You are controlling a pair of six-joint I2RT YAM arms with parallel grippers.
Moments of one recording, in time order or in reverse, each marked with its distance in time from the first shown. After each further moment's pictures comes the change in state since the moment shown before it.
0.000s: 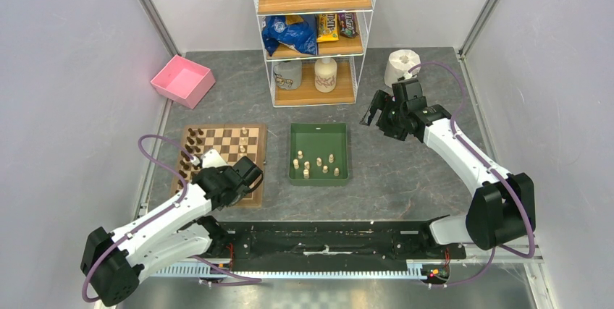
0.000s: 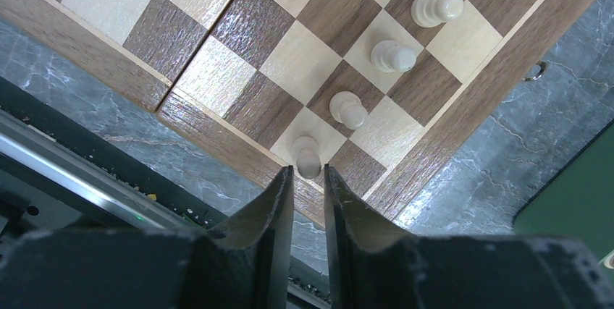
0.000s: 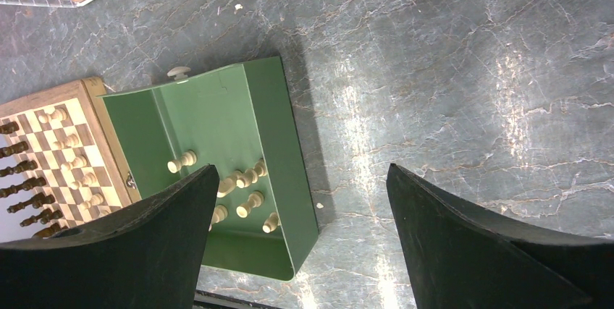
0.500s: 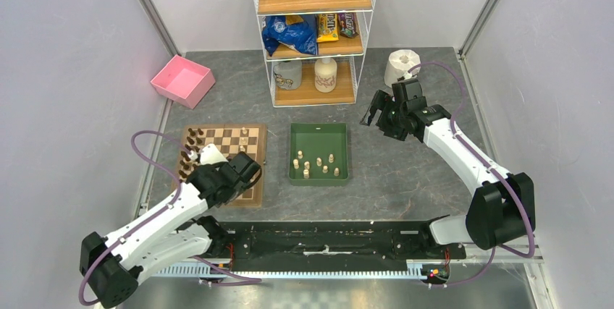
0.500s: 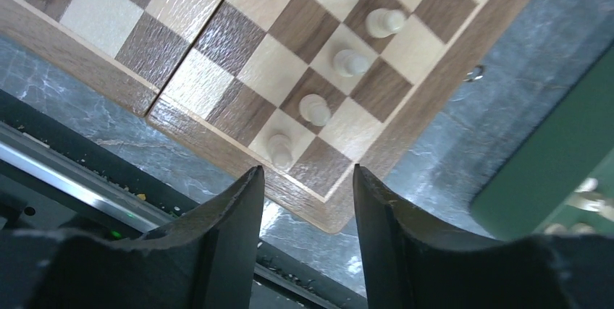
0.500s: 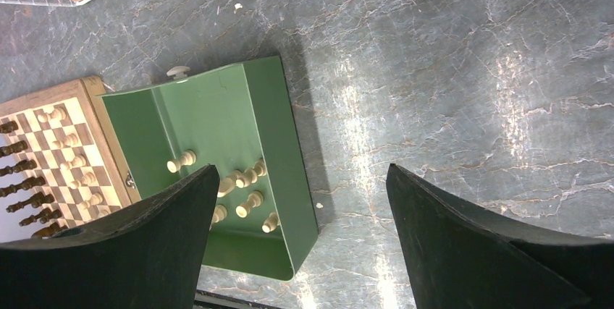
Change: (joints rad) left arm 0.000 -0.018 0.055 -0.021 -0.005 0.016; right arm 0.000 0.002 0.000 0.000 -0.001 -0.001
